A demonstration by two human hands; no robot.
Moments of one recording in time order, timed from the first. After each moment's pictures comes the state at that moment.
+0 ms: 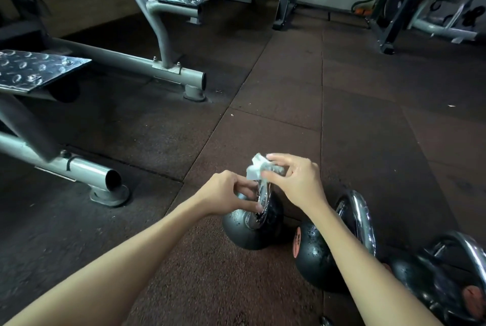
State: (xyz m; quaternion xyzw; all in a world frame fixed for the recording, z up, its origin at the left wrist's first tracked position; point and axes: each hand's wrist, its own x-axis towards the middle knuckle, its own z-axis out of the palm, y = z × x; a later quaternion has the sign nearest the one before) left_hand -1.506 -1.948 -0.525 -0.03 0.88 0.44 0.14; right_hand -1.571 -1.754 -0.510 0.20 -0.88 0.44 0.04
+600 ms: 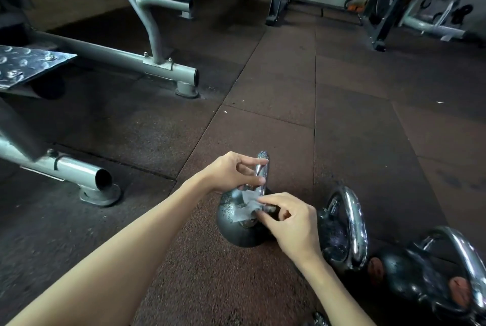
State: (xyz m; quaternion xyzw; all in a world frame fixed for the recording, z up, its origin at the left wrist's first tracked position) left_hand -1.551 -1.943 -0.522 0.00 0.83 0.54 0.14; right_hand -1.499 -1.738 -0.555 0.22 -0.84 0.49 0.11
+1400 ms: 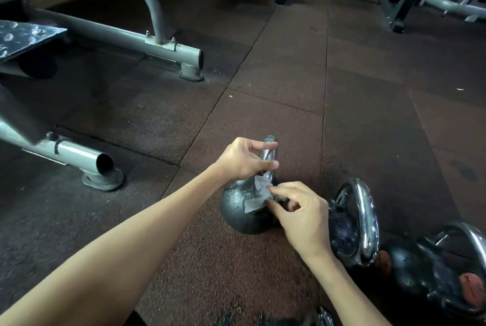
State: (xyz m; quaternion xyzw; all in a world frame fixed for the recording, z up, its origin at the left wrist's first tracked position) left_hand -1.570 -1.925 -0.549 -0.04 0.78 0.62 0.09; right_hand -1.504 -1.732 -0.563 0.22 -0.84 0.47 0.13
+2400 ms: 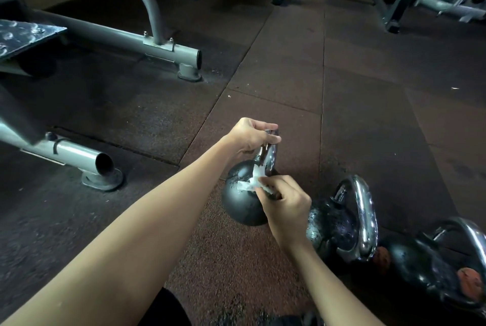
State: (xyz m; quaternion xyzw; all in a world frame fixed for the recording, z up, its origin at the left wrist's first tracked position) left_hand -1.621 -1.919 -0.527 -0.13 0.79 0.60 0.08; right_hand -1.512 -1.766 -0.592 0.14 -0.85 0.46 0.22
